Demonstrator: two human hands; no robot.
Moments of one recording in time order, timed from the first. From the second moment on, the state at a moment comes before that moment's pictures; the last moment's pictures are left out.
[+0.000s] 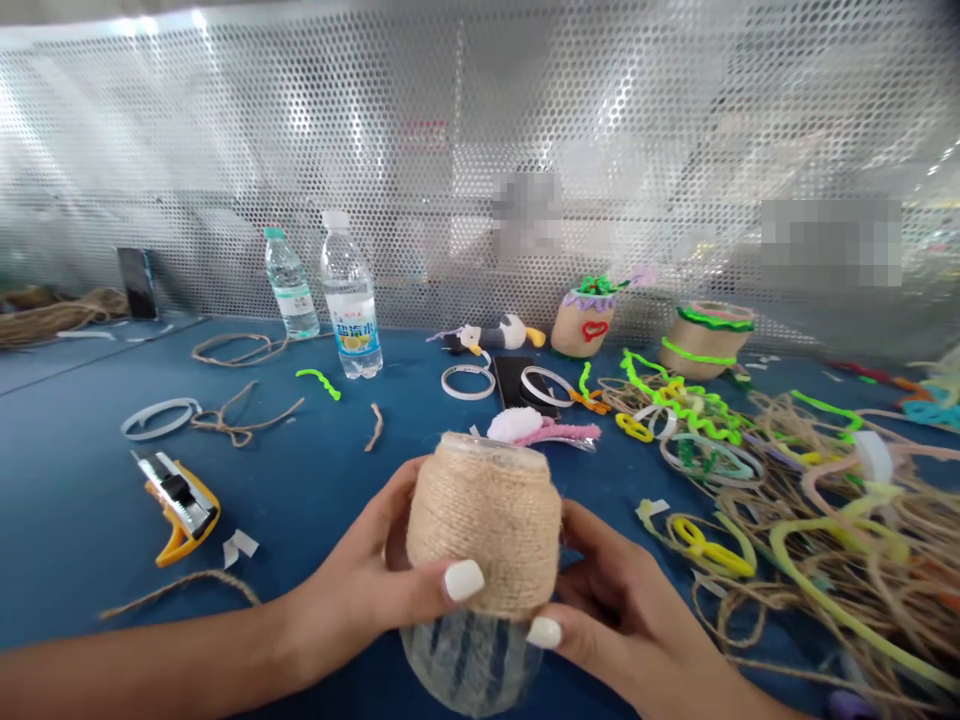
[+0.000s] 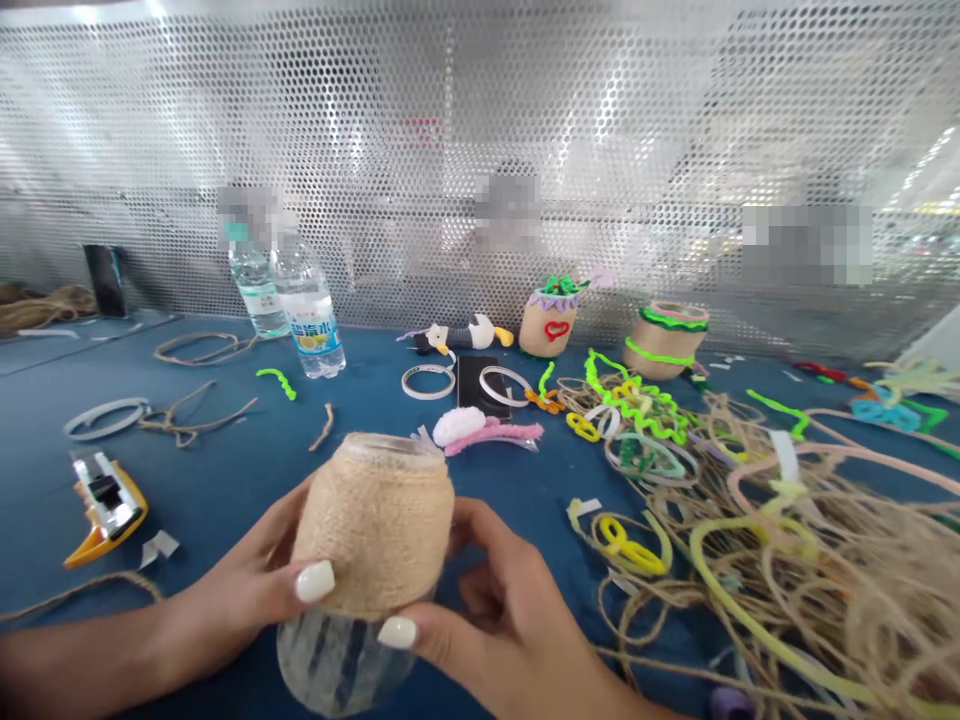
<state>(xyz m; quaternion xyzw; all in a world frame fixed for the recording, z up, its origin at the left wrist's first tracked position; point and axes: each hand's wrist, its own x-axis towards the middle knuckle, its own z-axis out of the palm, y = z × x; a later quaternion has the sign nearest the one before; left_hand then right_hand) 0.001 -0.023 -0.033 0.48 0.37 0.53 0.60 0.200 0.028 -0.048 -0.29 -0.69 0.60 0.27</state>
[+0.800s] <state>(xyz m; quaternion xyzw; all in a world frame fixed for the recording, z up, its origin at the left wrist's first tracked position) 0.012 -0.037 -0.020 0.43 0.38 0.49 0.66 0.204 0.018 -0.038 -0.32 -0.79 0.41 0.33</state>
